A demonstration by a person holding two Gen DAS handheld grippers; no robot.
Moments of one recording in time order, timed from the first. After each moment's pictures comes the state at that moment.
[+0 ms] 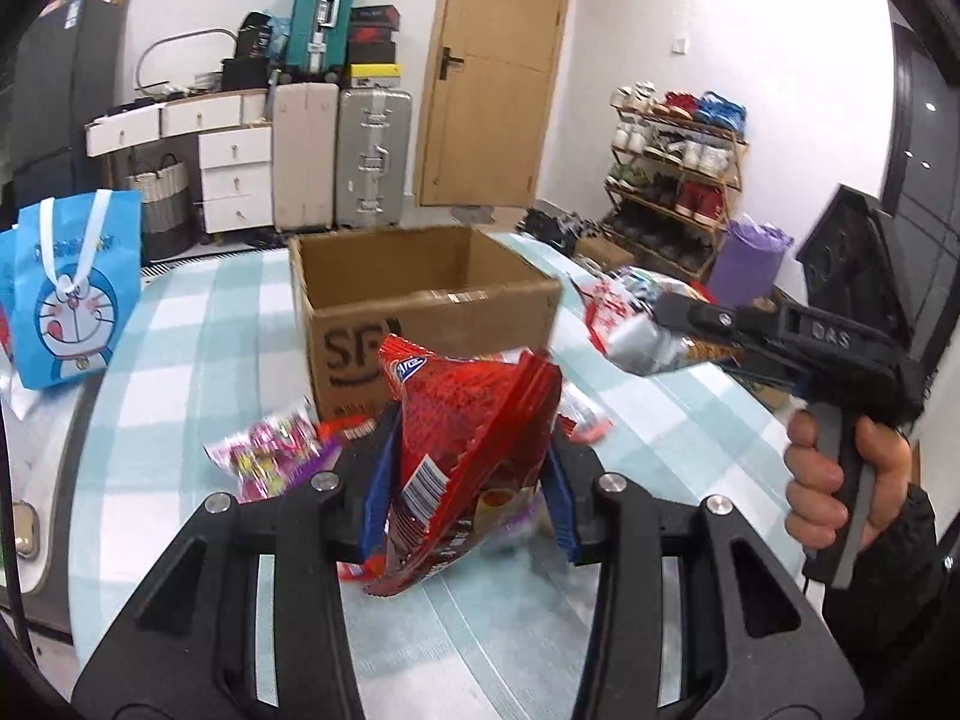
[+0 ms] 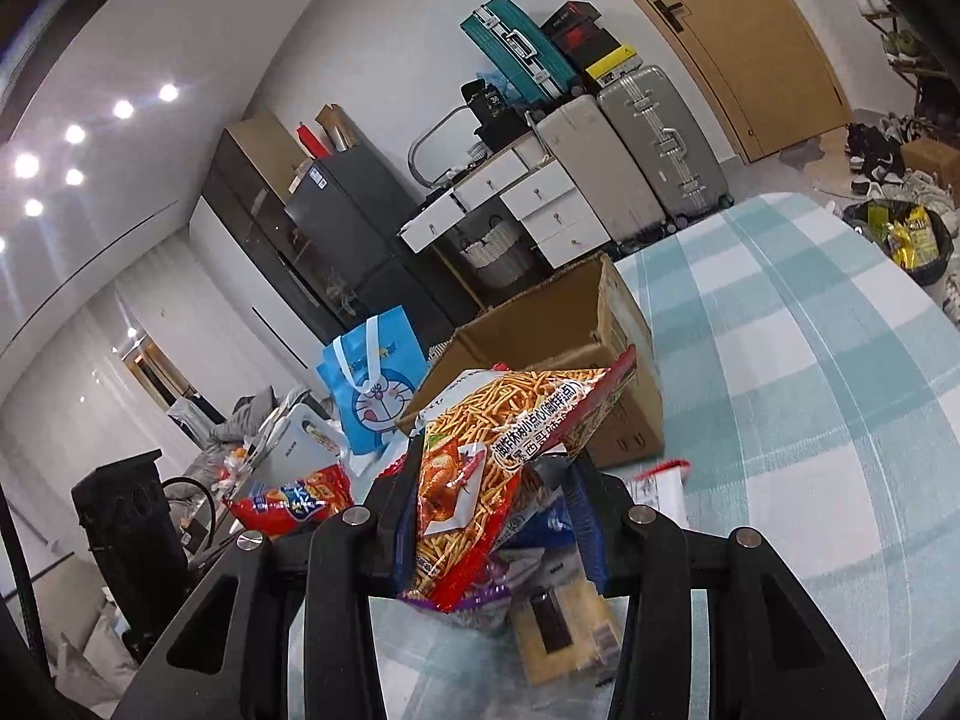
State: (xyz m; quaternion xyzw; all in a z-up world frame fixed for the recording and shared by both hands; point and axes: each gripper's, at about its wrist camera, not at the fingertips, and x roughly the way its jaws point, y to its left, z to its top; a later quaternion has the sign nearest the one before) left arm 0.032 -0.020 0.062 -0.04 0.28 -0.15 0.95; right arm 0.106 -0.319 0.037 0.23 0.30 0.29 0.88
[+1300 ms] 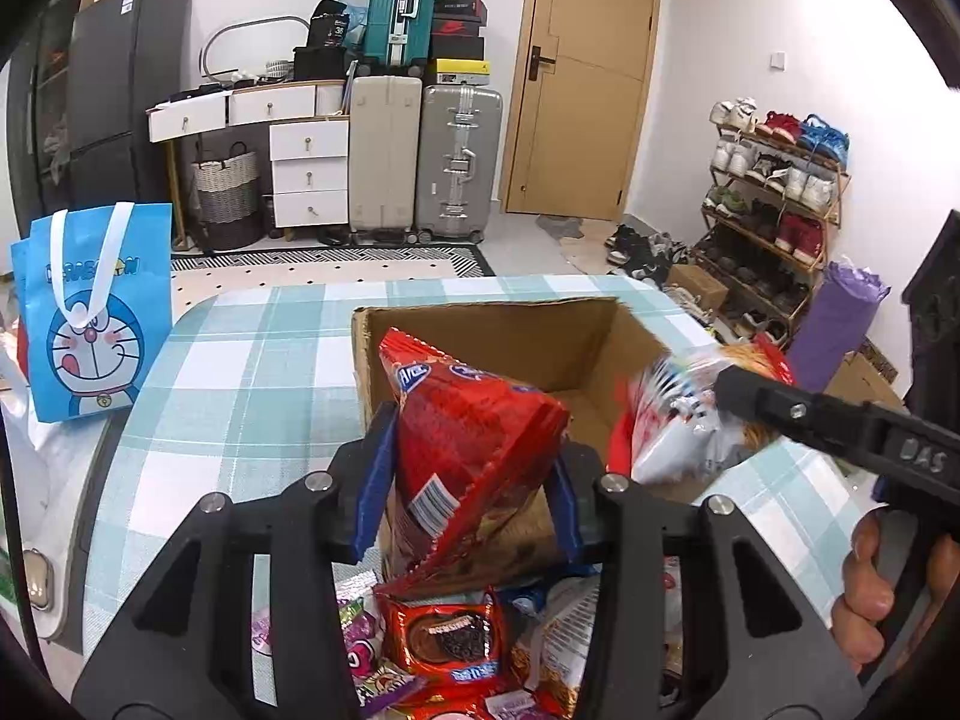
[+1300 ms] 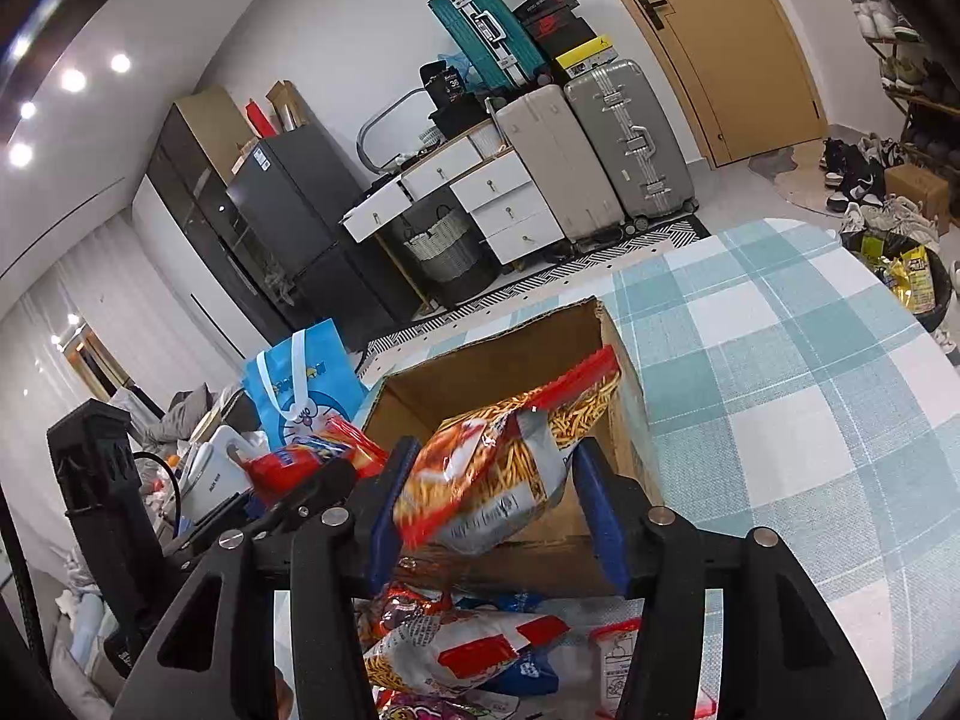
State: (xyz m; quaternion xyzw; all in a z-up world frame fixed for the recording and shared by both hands) left arm 0.213 -0.003 0.055 -0.05 0.30 -0.04 0.95; right arm 0.208 -0.267 0.045 0.19 0.33 0.23 0.89
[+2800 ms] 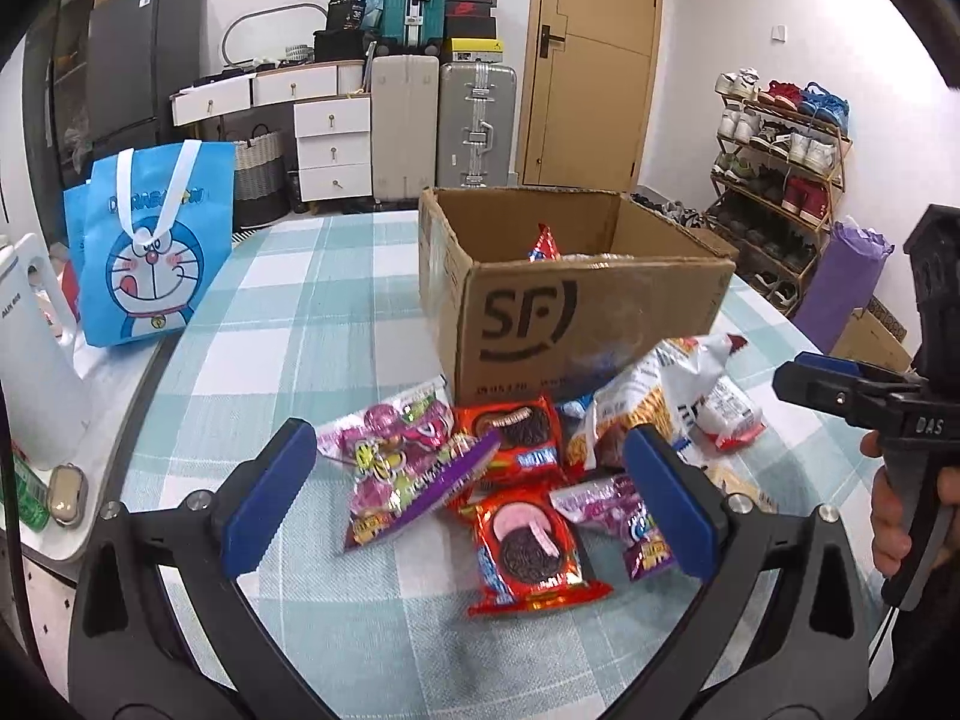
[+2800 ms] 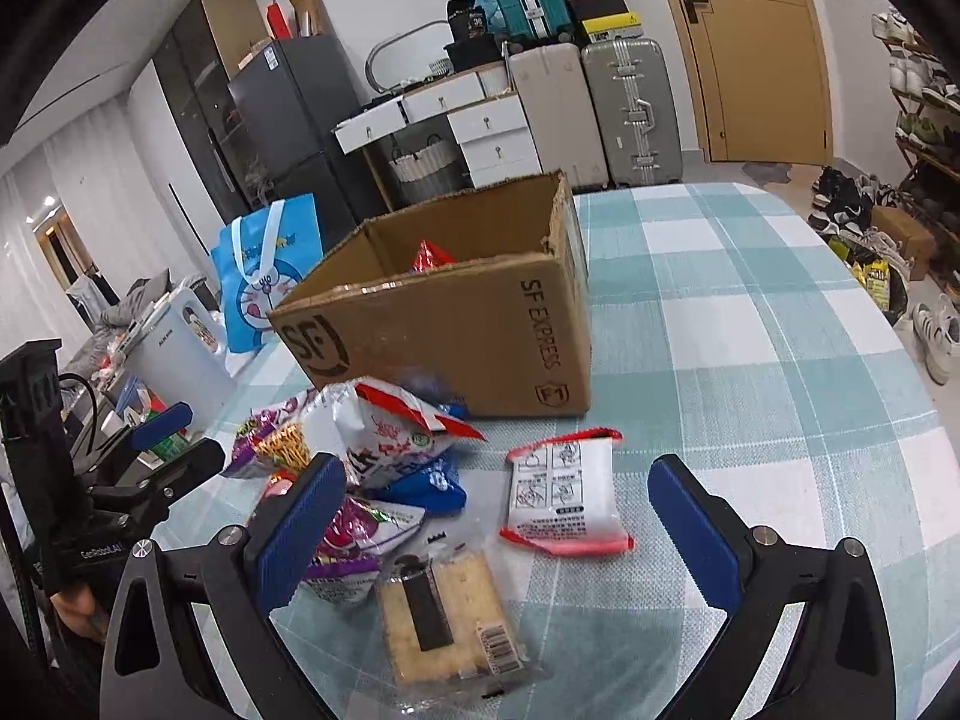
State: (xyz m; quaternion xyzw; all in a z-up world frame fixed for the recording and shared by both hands) left arm 0.086 0.026 0.005 -0.03 0.32 -0.03 0.95; right arm 0.132 -0.275 -0.011 0.06 0.39 0.22 0.89
